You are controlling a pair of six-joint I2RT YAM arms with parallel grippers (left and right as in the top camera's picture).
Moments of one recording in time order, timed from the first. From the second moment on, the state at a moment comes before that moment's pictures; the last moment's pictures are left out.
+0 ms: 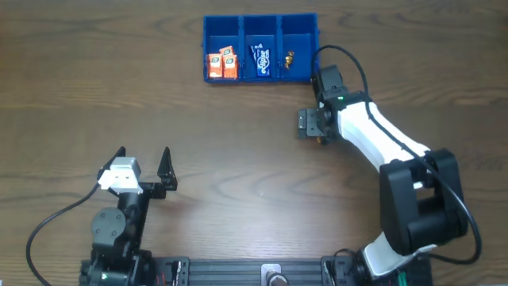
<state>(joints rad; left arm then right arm) -0.15 0.01 0.03 -0.13 -0.05 -0.14 0.27 1.78 1.06 -0.61 0.10 0.28</state>
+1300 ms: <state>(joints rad) -0.15 0.01 0.03 -0.13 -0.05 -0.14 0.27 1.83 1.07 -0.61 0.04 0.23</state>
